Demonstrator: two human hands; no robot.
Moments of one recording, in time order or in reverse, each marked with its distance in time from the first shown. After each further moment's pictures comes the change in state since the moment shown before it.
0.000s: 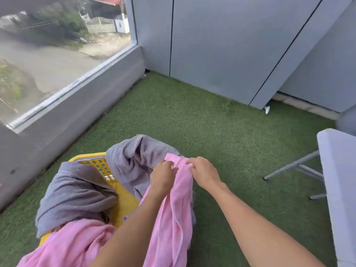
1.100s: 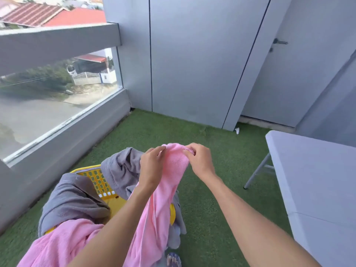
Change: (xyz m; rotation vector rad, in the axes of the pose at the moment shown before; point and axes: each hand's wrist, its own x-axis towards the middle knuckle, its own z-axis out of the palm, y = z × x) left_hand -0.153 0.055 -0.068 -0.417 0.450 0.390; right_hand -0.164 -0.026 -0.075 0.476 0.536 -0.087
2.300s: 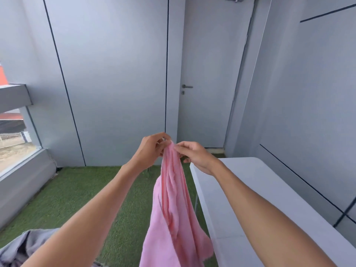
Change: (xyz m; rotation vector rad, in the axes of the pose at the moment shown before) left_hand 0.064 0.324 0.153 -0.247 -0.531 0.598; right_hand 0.016 0.055 -0.352 0.415 -0.077 0.124
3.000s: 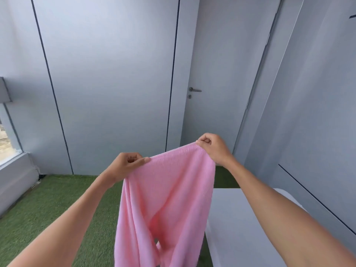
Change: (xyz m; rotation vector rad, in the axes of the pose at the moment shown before) left_hand 0.179 -0.236 -0.022 -0.186 -0.057 -0.320; right_hand 0.289 0.058 -0.139 -0.479 0.358 -0.178
